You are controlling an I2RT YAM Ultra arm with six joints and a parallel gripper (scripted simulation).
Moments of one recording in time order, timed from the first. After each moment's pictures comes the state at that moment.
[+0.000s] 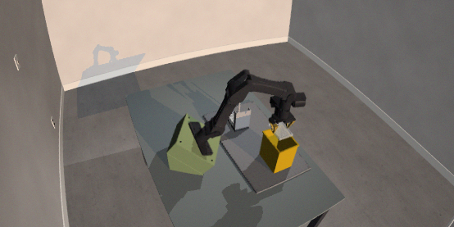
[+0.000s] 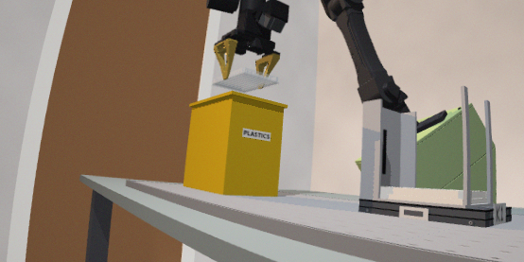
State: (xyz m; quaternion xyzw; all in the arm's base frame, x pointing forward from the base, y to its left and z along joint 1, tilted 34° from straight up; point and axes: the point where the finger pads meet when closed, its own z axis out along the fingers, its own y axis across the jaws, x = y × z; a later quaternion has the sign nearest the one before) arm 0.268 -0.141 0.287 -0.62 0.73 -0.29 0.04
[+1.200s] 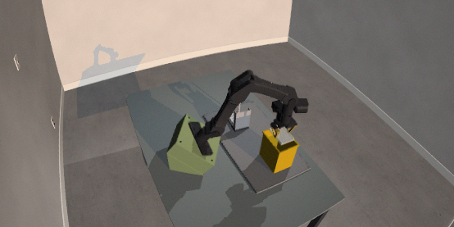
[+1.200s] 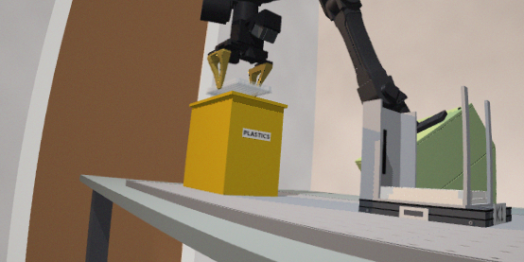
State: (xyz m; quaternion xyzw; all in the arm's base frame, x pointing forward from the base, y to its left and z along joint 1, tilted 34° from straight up) arm 0.274 -0.165 0.279 -0.63 0.72 -0.29 0.04
